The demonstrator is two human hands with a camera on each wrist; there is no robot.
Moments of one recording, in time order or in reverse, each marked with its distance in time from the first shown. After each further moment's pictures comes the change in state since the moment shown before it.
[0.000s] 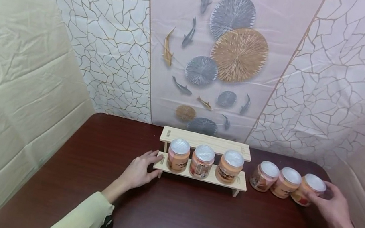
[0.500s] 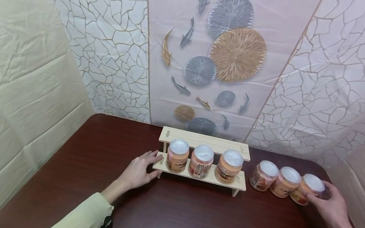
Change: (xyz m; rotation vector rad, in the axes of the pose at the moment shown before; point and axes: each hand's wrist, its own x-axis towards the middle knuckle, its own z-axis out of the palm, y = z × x) left_hand 0.000 0.000 0.000 -0.004 0.011 0.022; right_hand 0.000 0.006 0.004 0.030 0.007 -0.024
